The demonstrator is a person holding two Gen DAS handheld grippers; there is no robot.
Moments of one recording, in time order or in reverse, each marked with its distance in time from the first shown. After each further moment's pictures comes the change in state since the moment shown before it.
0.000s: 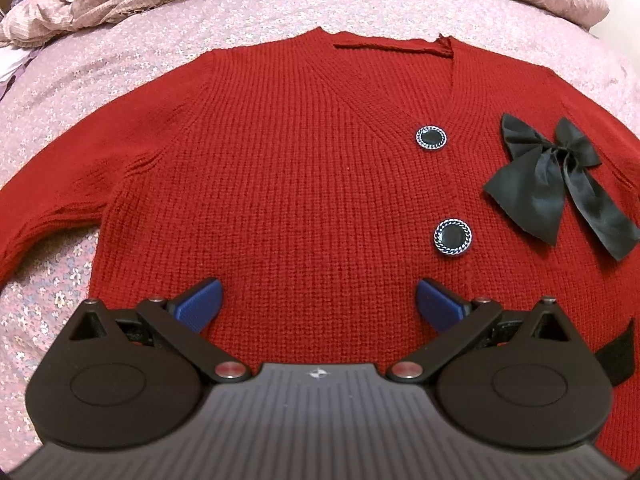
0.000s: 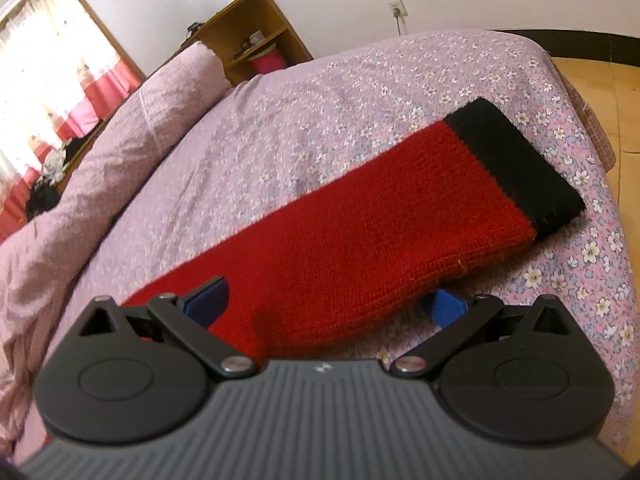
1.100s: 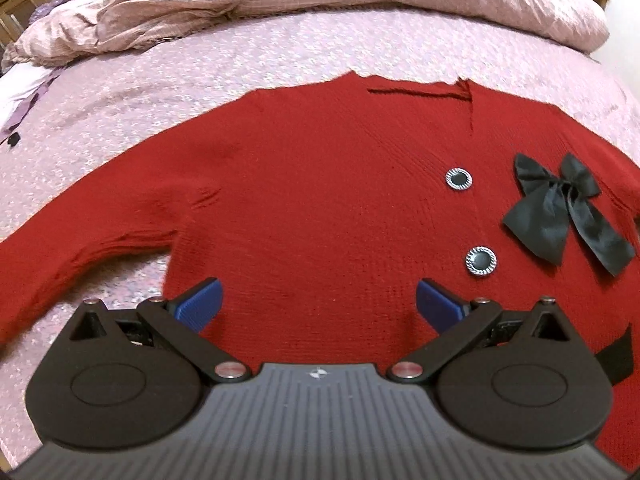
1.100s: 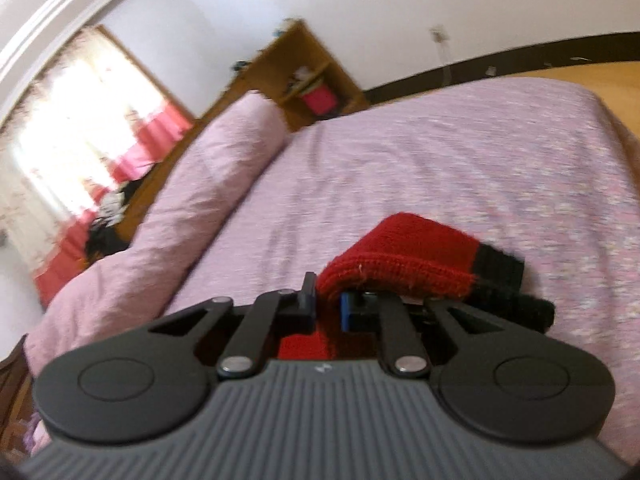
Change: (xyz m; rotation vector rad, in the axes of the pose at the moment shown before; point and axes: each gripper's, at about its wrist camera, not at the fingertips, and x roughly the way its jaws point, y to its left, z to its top) left arm -0.034 0.034 0.006 -0.012 -0.081 0.026; right arm -0.030 0.036 0.045 0.045 -0.075 0.215
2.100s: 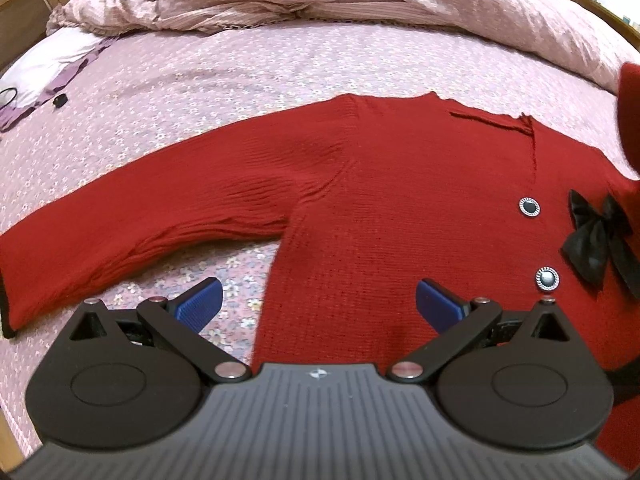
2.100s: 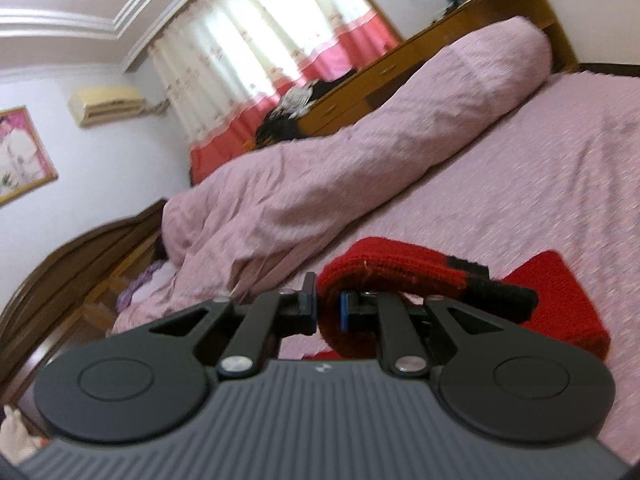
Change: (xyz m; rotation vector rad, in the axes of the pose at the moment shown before) left arm -0.012 0.069 -0.010 -0.133 -0.022 0.048; right arm 0.006 0.219 -0.109 -0.314 0.225 0.485
